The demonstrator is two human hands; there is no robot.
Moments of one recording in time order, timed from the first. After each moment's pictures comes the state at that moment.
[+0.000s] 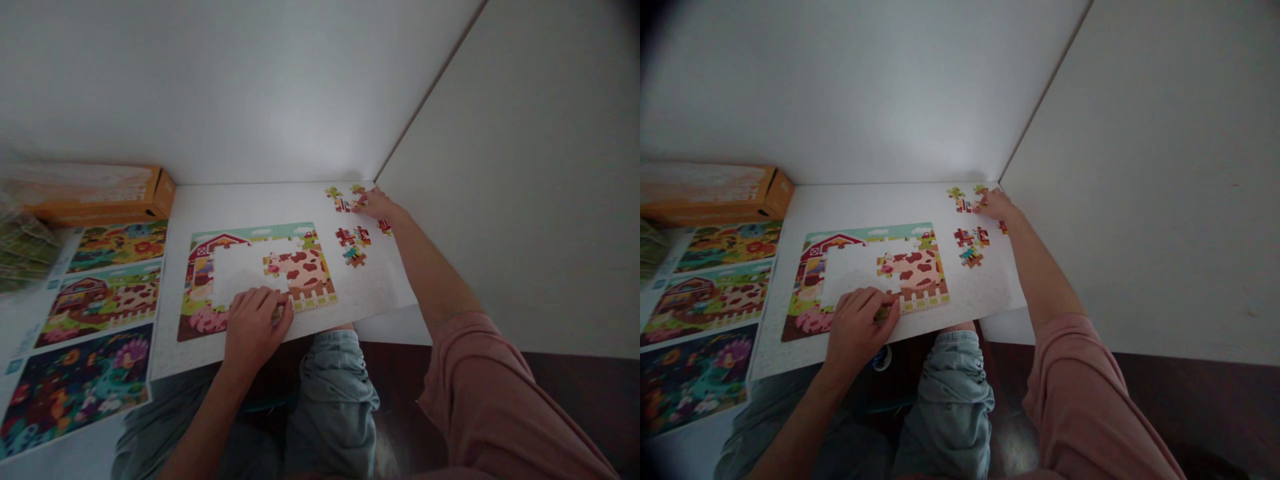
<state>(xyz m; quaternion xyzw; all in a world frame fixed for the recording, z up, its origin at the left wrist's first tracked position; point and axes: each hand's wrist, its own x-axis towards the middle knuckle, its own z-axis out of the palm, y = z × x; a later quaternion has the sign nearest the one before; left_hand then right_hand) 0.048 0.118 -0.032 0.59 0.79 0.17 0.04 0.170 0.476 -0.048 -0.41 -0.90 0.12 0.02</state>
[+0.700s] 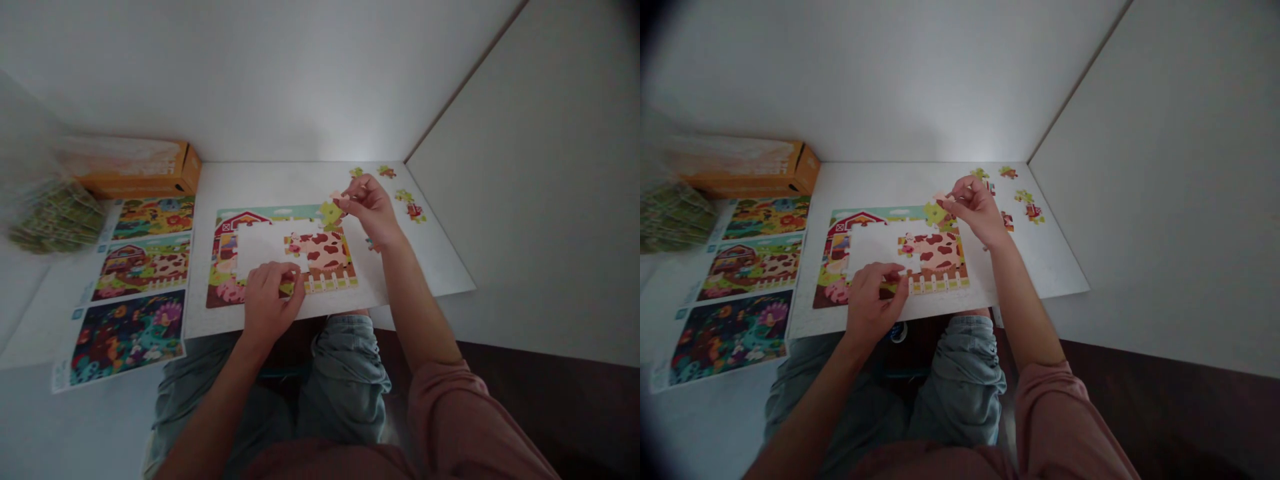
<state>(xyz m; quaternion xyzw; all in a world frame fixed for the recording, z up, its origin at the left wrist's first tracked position) 0.038 0.107 -0.051 0.51 0.78 0.34 0.04 0.115 0.313 -0.028 -0.18 -0.74 0.55 0.36</state>
